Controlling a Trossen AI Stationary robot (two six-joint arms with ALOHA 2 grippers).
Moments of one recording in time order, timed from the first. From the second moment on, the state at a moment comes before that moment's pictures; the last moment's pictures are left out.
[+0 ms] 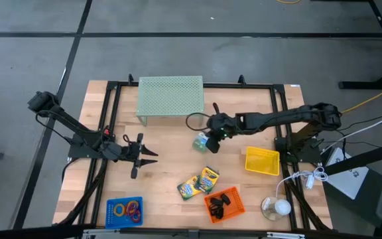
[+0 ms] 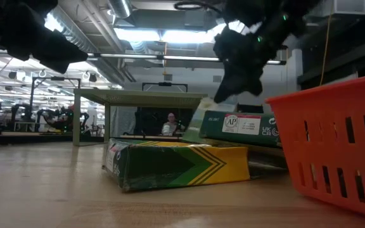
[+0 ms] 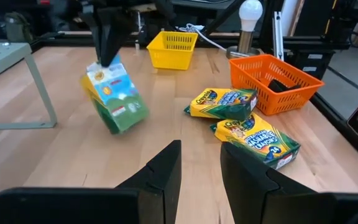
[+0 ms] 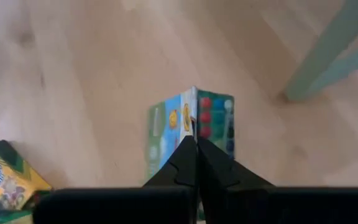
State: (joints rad) left arm -0.48 0.85 0.22 0.39 -0.48 -0.18; right arm -0.02 1.56 0.96 -0.28 0.07 0.43
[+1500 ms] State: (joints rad) left arm -0.48 0.85 0.22 0.50 -0.23 0.12; right arm 0.62 1.55 1.58 -1.57 0.45 1.93
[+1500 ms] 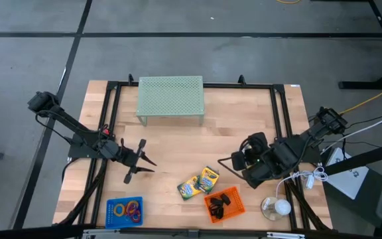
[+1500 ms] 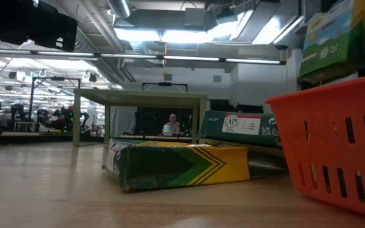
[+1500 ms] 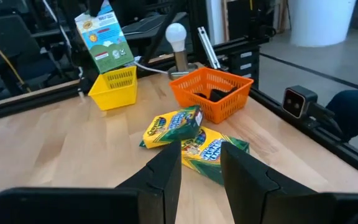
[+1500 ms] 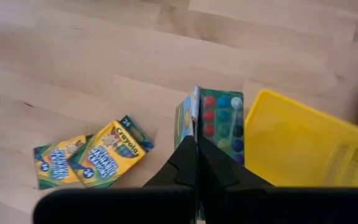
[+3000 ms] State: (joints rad) left arm -0.48 0.85 0.22 0.47 -0.21 0.09; right arm 0.68 1.38 1.07 -1.57 0.21 2.21
